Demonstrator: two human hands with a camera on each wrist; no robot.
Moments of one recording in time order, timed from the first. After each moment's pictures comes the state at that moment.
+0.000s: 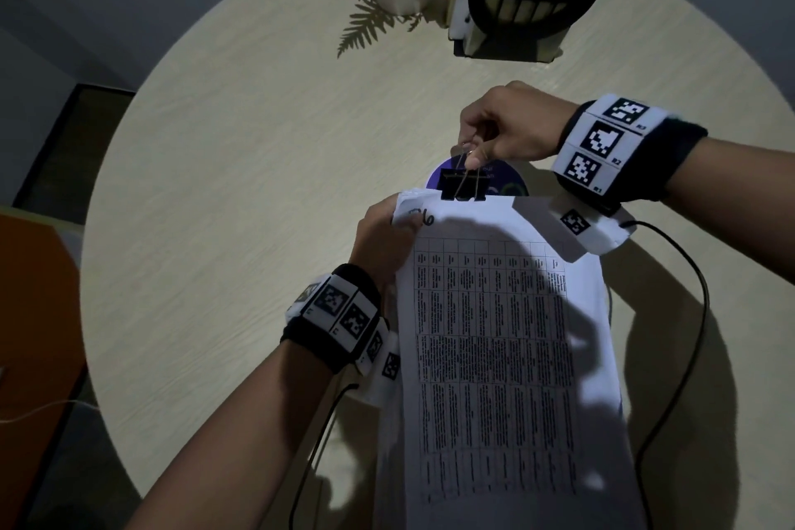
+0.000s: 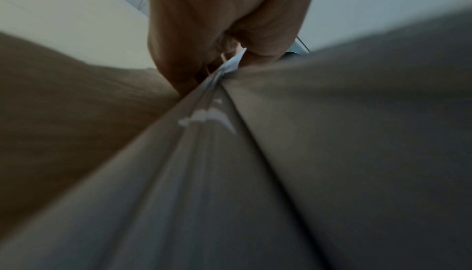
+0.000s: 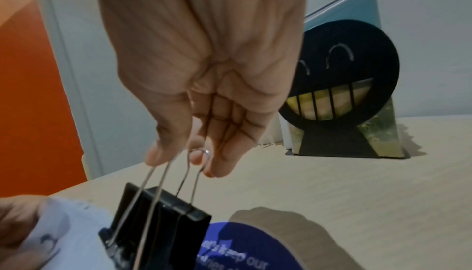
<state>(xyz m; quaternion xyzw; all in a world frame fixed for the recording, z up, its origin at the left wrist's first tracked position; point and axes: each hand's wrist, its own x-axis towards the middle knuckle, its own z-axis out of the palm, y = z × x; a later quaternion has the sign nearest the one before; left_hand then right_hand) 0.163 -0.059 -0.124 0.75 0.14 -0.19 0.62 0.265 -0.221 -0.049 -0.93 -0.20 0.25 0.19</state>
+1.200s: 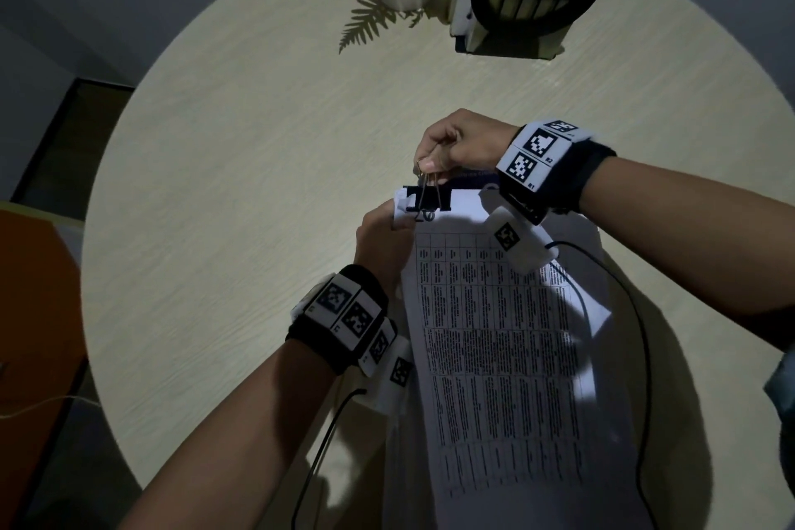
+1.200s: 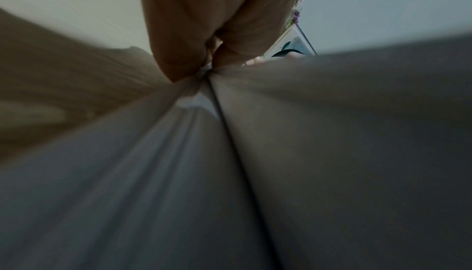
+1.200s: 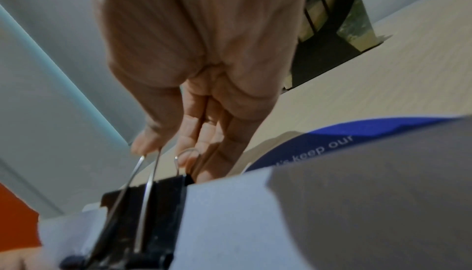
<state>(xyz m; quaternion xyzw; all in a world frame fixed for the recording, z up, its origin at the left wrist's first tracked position) 0.157 -0.059 -0.149 0.77 0.16 -0.13 0.60 0.265 -0.191 -0.096 -0.80 -0.08 0.37 0.47</state>
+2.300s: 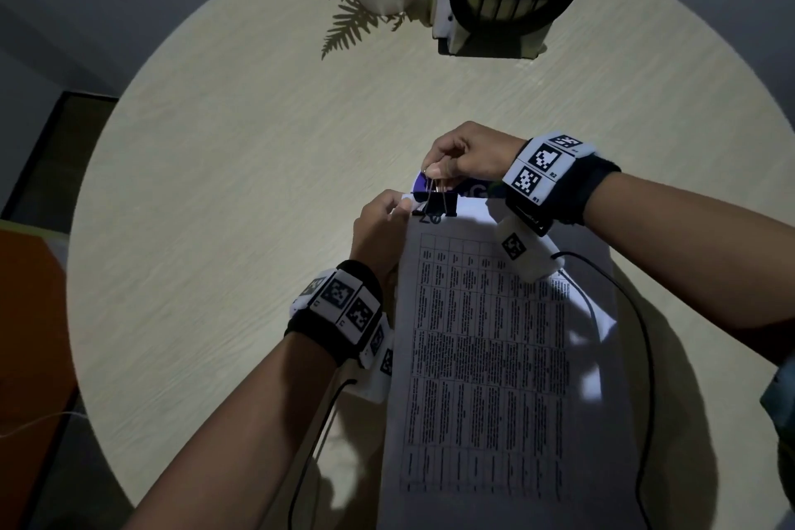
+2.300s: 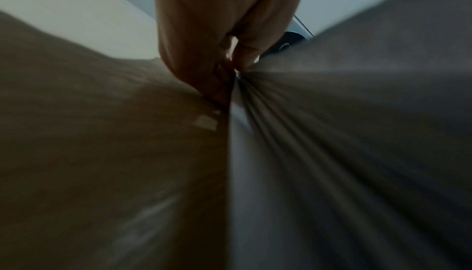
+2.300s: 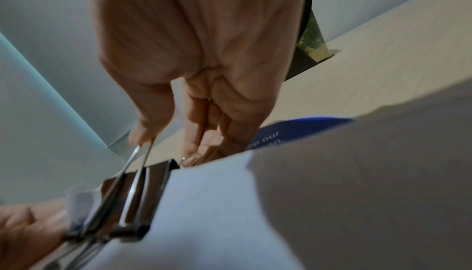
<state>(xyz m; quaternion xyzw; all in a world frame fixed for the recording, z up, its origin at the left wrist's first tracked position) 0.173 -0.067 -0.136 0.76 0.17 -0.20 0.59 0.262 -0.215 -0.108 -0.83 -0.07 0.36 0.42</state>
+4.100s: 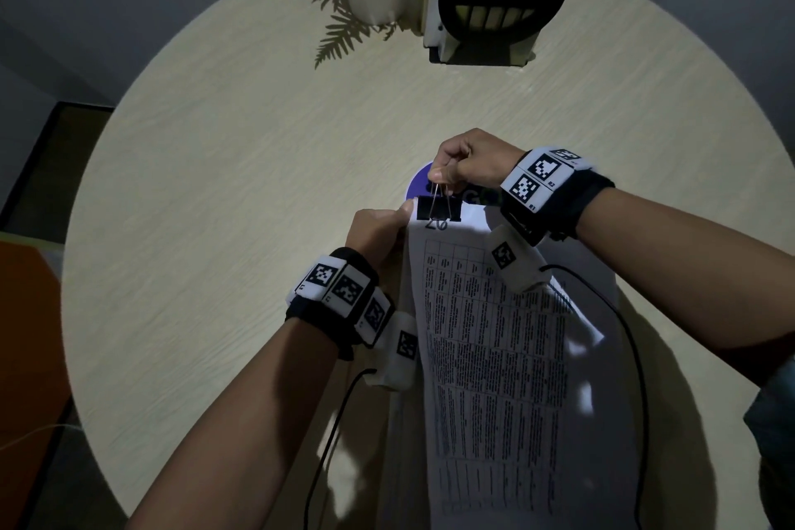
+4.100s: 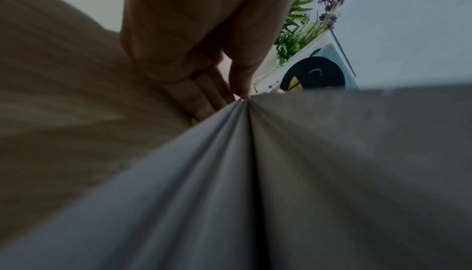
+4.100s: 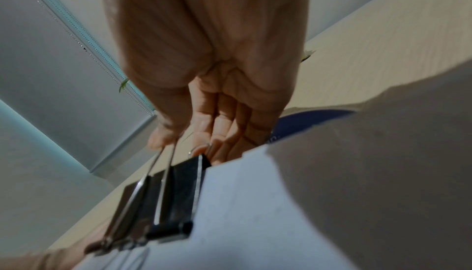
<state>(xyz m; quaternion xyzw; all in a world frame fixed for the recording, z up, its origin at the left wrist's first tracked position) 0.179 -0.067 -0.126 0.67 0.26 -0.29 0.64 0.255 -0.223 -0.108 -0.84 -0.01 0.33 0.44</state>
